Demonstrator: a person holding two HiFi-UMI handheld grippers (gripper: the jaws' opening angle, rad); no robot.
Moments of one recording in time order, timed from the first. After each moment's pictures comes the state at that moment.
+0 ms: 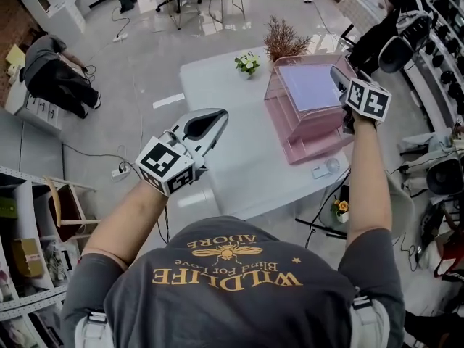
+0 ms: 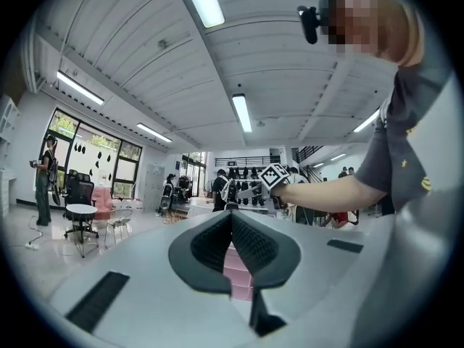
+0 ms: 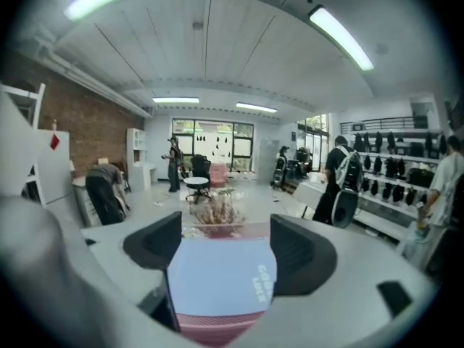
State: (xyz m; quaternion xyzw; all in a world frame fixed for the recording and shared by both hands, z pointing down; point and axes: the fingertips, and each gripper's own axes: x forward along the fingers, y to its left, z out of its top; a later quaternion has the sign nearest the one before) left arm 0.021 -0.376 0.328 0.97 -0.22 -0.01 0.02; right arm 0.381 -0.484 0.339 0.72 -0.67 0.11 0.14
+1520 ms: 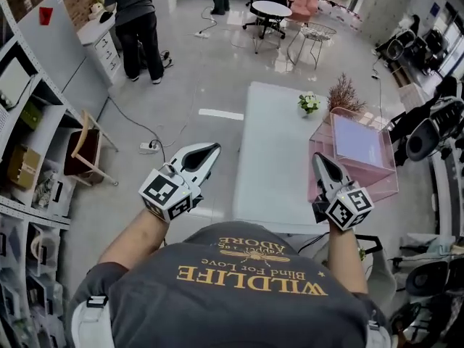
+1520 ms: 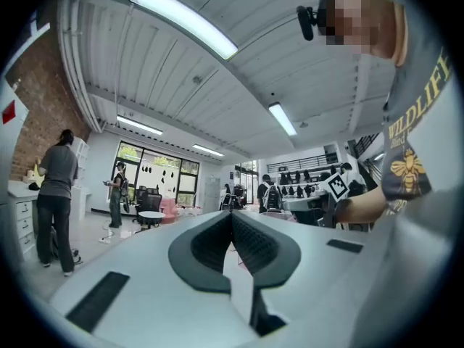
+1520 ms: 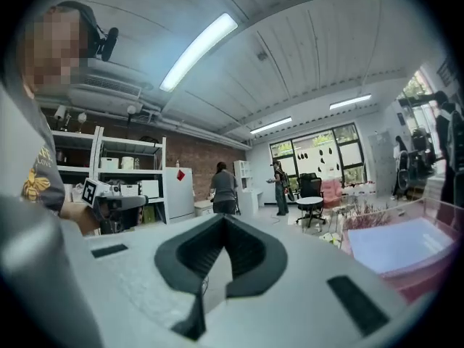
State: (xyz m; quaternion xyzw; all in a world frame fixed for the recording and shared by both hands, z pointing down) left arm -0.128 -0.258 0.335 0.89 -0.45 -0.04 0.01; right arm 0.107 -0.317 0.348 0.36 -0.93 0.06 0.02
